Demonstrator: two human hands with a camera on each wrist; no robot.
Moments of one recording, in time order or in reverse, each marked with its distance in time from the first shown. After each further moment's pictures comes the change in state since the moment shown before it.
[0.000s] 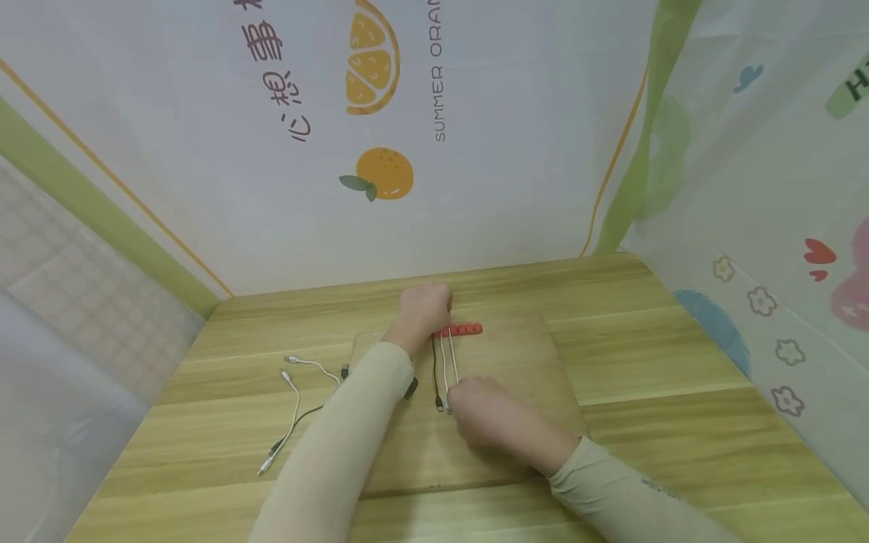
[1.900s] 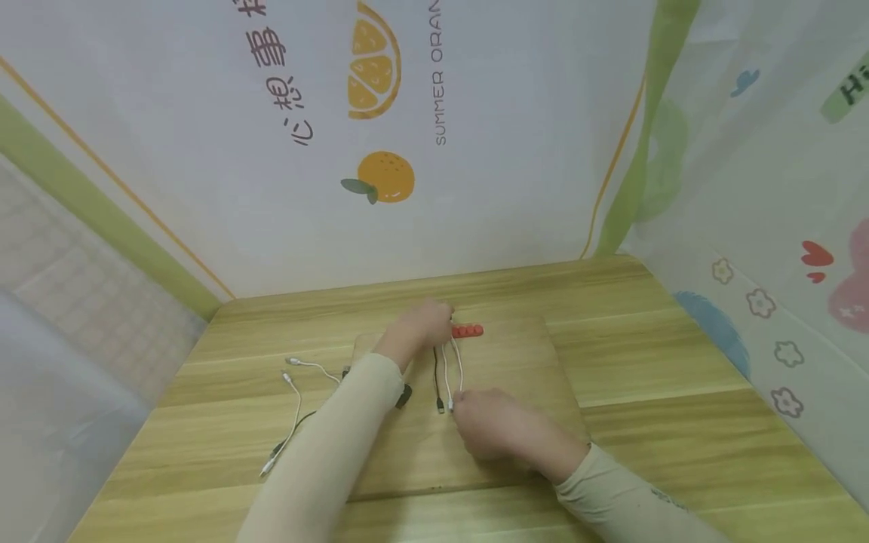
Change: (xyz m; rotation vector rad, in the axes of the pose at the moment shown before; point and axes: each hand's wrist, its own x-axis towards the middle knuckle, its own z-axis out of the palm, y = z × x) left_hand -0.025 0.000 0.002 -0.118 -0.179 0.074; right_hand -0.014 -0.003 -0.002 -0.023 -0.111 0.000
